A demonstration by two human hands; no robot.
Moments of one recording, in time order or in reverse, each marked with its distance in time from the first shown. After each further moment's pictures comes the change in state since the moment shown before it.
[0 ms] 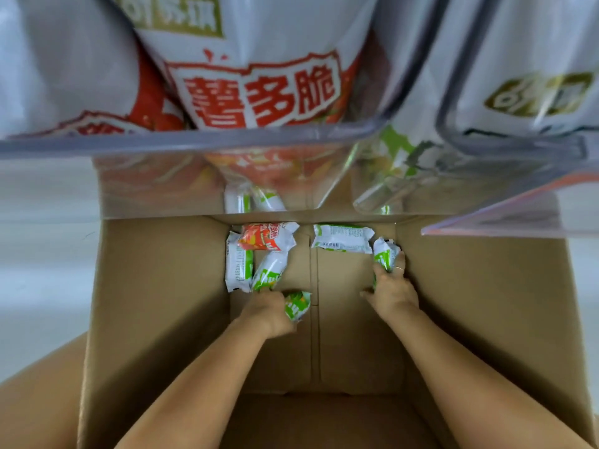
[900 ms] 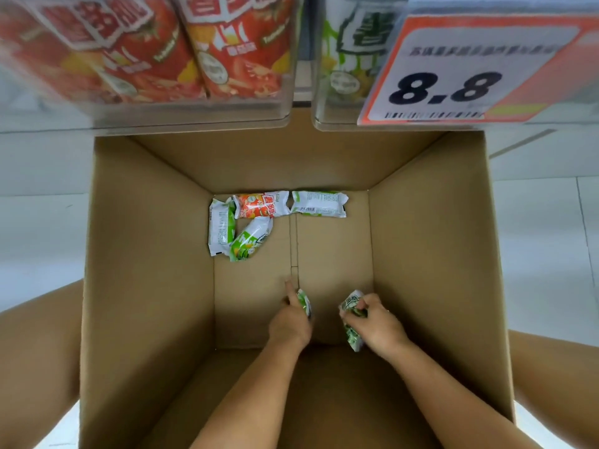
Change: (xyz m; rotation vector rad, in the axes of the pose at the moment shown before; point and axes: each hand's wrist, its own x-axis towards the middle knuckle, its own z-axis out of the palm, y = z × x) left_hand -0.032 0.052 0.125 -0.315 0.066 -0.043; right_hand -0.131 0.036 0.038 0.576 -0.201 0.173
